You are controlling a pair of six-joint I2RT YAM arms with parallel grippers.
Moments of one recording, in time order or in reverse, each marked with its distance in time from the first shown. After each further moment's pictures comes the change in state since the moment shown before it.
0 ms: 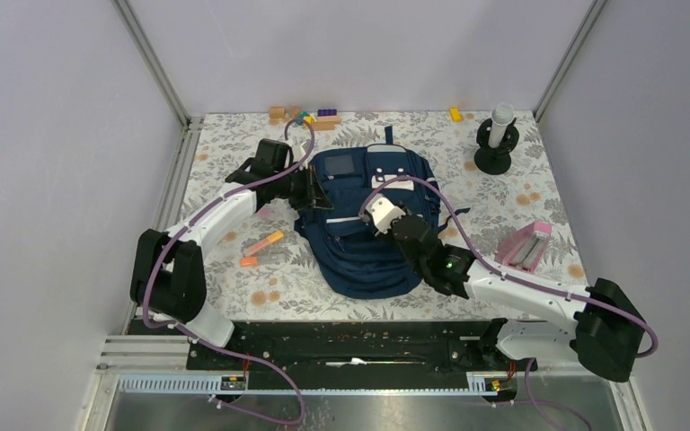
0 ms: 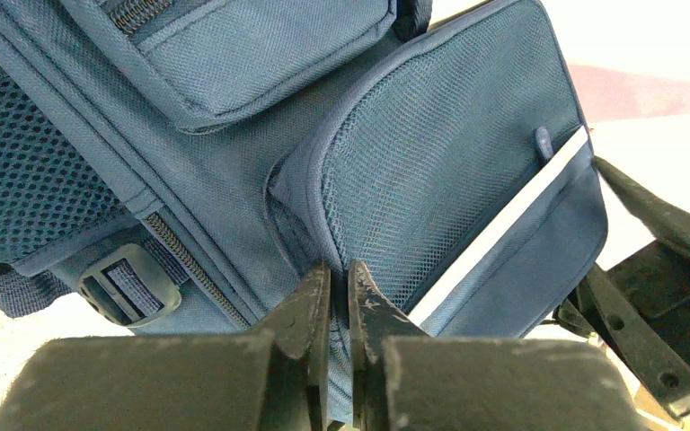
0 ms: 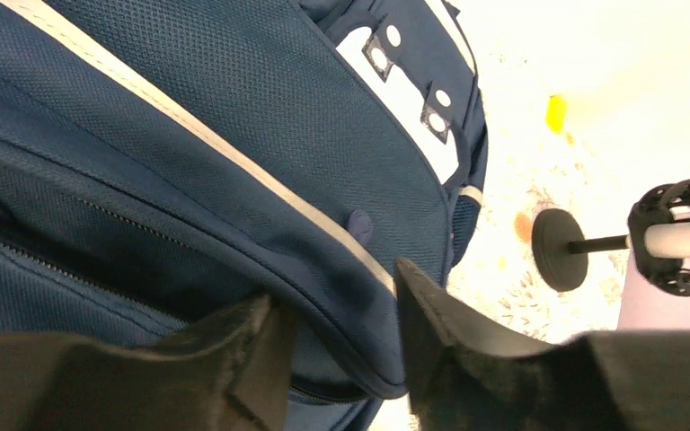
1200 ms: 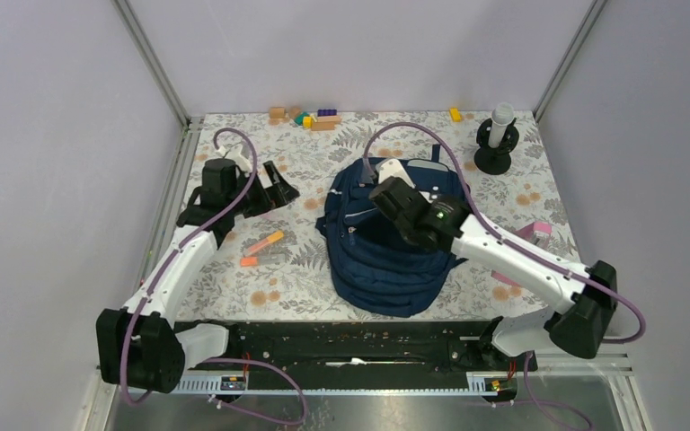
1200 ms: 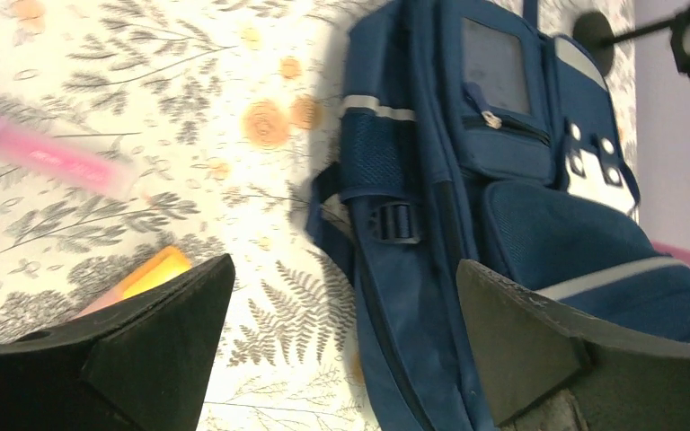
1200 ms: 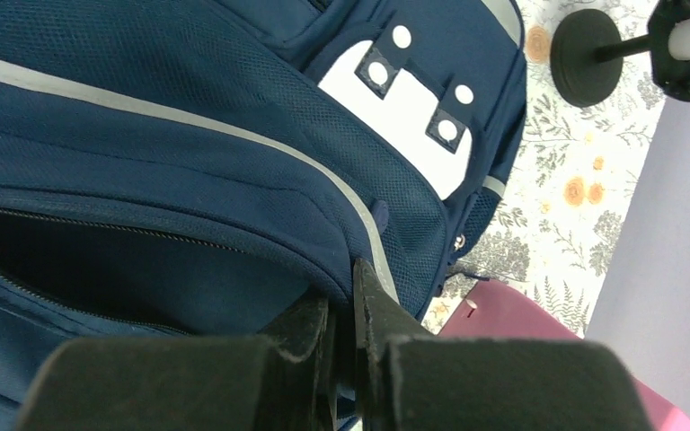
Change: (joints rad) left arm 0.172 -0.407 -0.259 0.100 -0.270 -0.037; right arm -0.029 0.187 0.570 -0.874 0.078 0.499
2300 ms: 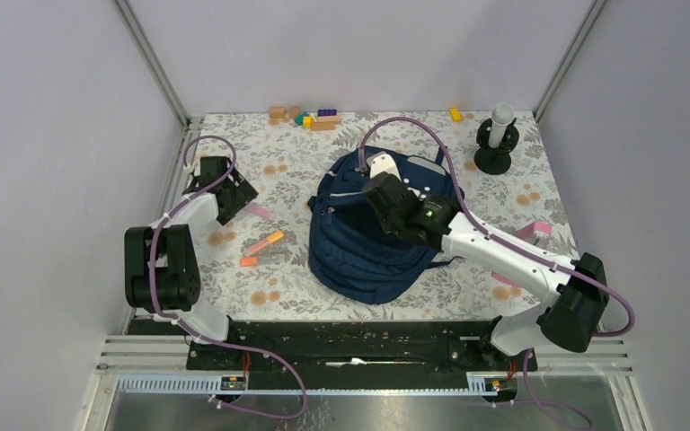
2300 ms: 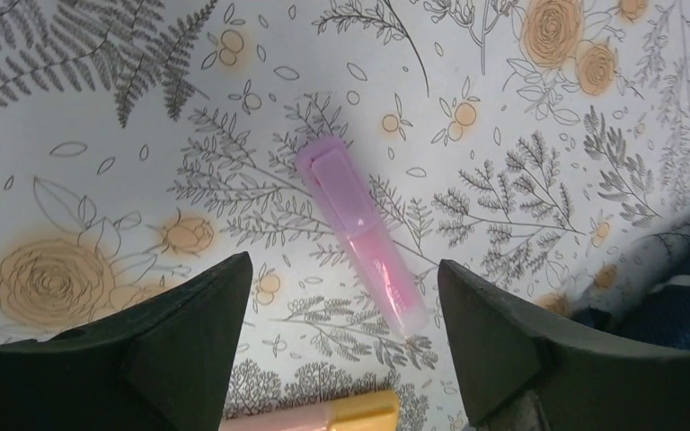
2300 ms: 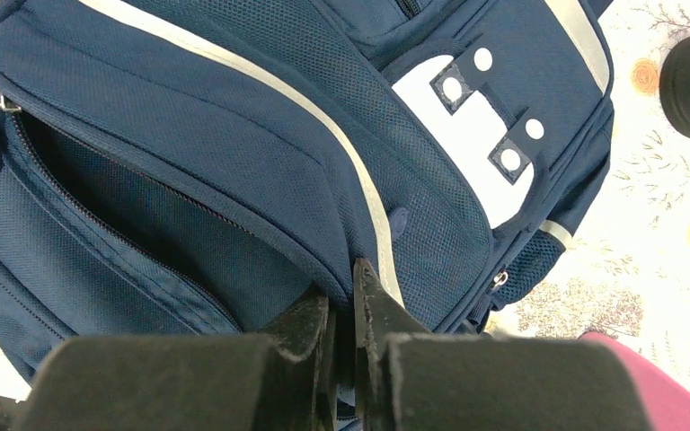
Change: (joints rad) left arm 0.237 0.419 0.047 0.044 -0.379 -0.170; right arm -0.006 0.093 0.027 0.169 -0.117 0.092
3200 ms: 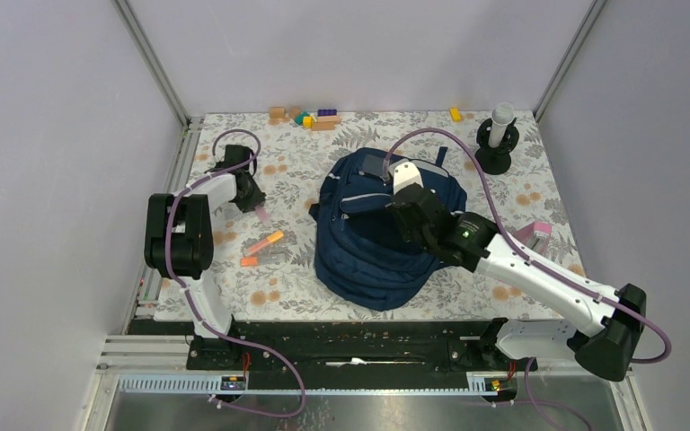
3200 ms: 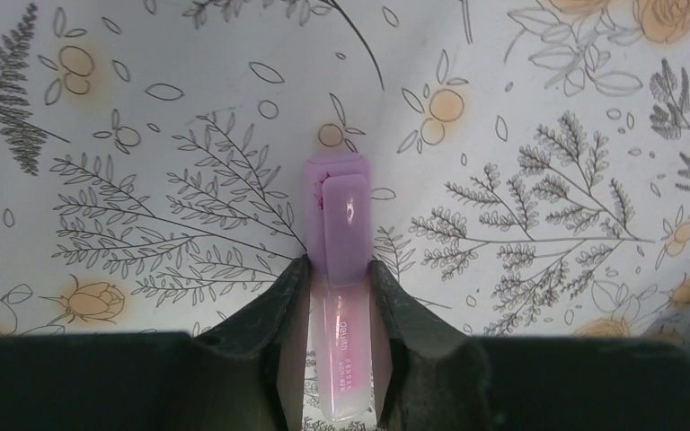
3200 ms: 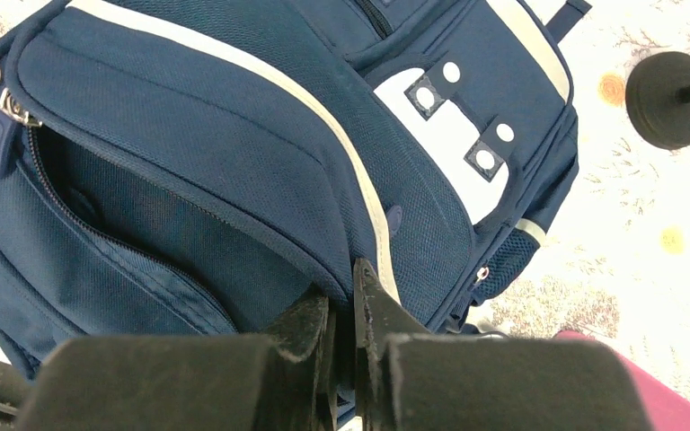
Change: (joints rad) left arm -0.092 0.286 0.238 -0.127 -0.033 0.080; right arm 0.000 -0.231 -0.157 0.051 -0.014 -0.069
